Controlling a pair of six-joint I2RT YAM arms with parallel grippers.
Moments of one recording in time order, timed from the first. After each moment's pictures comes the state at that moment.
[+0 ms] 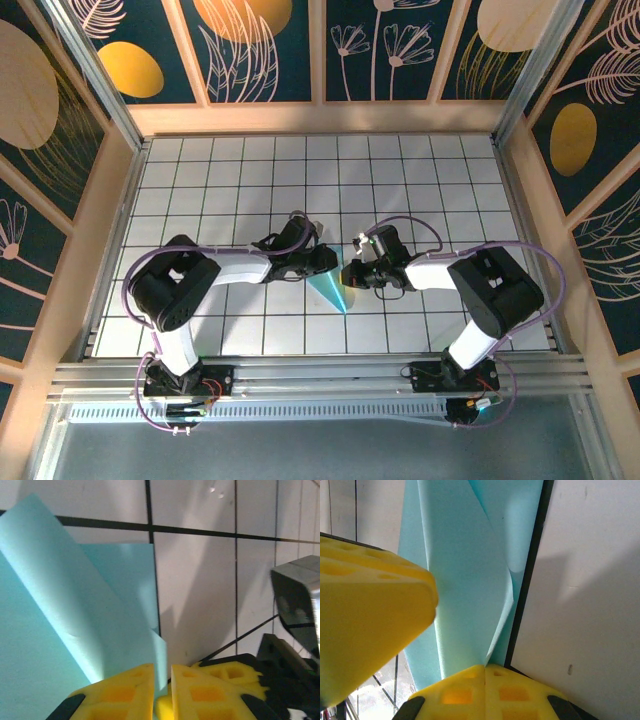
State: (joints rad) left arm -0.75 1.82 0.88 0.14 0.31 -0.94; right arm 0.58 1.64 0.59 0.13 -0.52 0.59
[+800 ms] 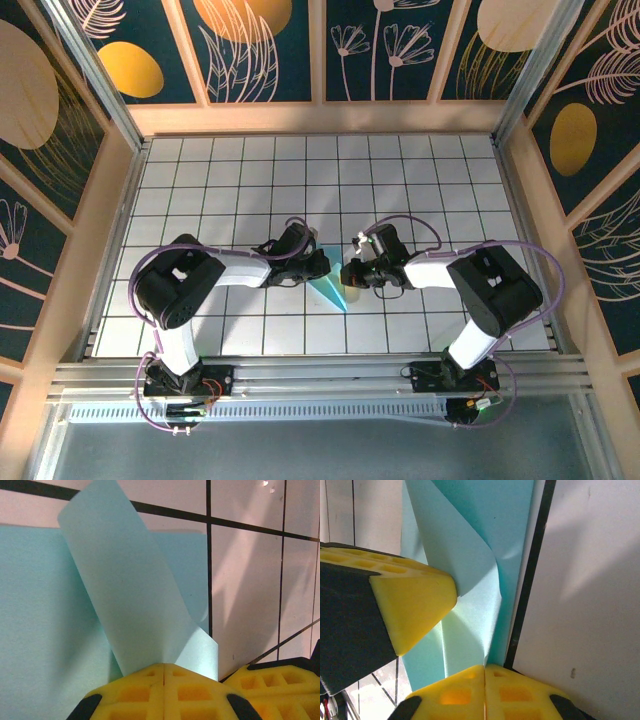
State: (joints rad) left arm -0.75 1.84 0.82 0.18 0.25 -0.94; right arm 0.59 1.65 0.61 0.10 -0.52 0.59
